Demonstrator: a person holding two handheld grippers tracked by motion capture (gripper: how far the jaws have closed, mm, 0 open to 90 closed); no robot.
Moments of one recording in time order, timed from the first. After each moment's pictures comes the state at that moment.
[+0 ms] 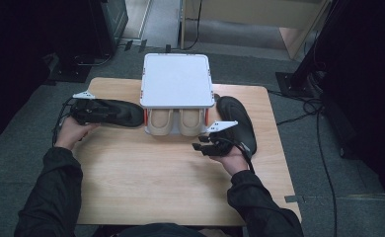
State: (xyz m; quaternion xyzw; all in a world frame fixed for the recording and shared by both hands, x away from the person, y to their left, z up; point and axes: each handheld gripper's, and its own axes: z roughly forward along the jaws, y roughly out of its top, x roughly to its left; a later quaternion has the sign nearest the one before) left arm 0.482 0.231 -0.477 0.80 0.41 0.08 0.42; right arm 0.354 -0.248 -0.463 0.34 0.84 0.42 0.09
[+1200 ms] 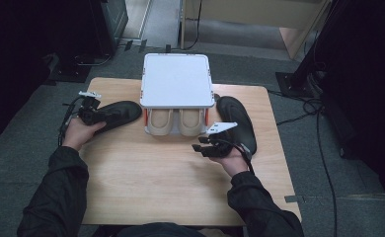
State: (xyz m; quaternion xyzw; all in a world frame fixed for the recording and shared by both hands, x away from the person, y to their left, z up) left arm 0.482 0.208 -0.472 0.80 0.43 0.00 0.42; right arm 0.350 -0.247 -0.464 0.34 0.84 0.41 0.09
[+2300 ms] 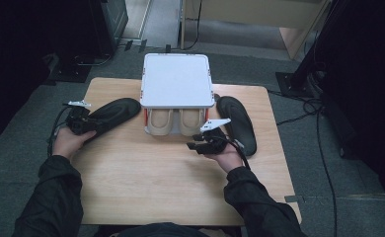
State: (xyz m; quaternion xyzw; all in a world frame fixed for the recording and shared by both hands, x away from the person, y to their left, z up) left arm 0.452 0.233 -0.480 0.80 0.45 0.04 0.39; right arm 0.363 -0.232 -0.463 0.32 0.85 0.41 0.08
